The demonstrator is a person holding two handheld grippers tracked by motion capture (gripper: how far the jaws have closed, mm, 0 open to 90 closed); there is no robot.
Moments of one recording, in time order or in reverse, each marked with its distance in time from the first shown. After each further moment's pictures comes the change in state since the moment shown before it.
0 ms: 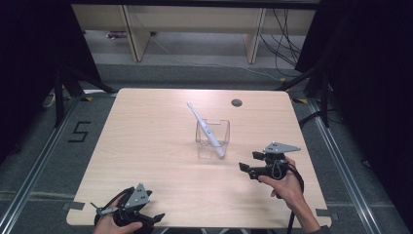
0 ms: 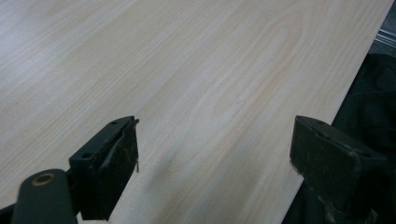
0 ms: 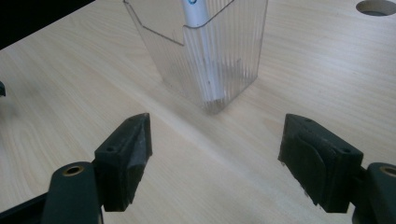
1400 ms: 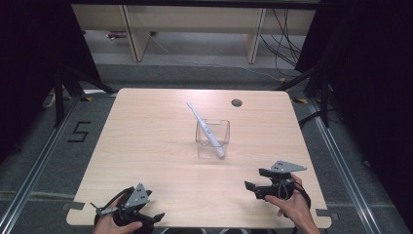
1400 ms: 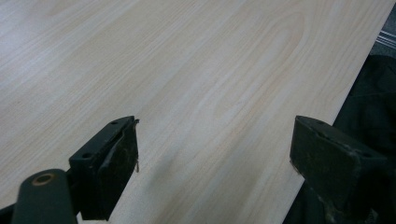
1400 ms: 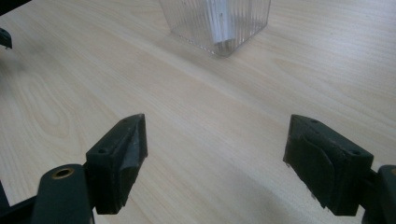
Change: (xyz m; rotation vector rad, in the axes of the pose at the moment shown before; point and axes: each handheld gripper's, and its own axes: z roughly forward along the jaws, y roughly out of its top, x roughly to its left) left arm 0.000 0.000 0.000 -0.001 0.009 -0.004; right arm 0.013 -0.048 -0.017 0.047 0.020 0.046
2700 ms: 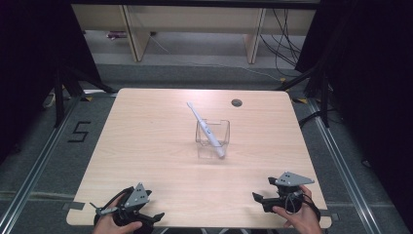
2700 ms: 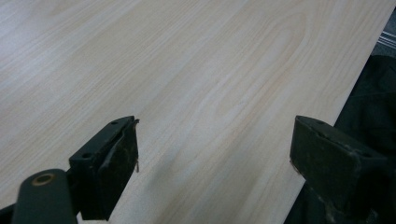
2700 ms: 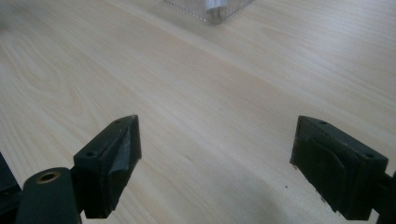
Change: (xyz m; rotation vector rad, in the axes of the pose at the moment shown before) left arm 0.001 0.000 0.000 -0.001 0.004 0.000; right arm 0.003 -0.025 -0.024 0.041 -0.081 -0.088
